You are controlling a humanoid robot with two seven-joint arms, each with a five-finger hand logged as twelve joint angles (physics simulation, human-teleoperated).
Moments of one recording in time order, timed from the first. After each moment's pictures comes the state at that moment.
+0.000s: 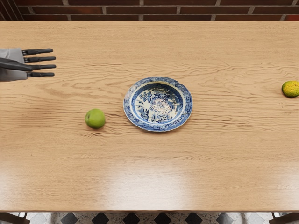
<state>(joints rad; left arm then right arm) -1.05 0.90 -0.37 -0.89 -0.46 -0.61 0.61 -0.06 0.00 0.05 0.20 -0.15 0.07 -0.09</state>
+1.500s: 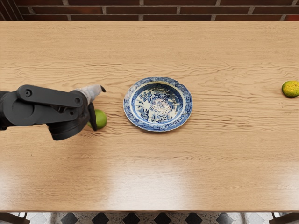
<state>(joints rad) -1.56 0.33 0.57 -1.45 0.52 0.49 0.61 -0.06 0.00 0.05 0.20 -0.15 0.07 -0.09</state>
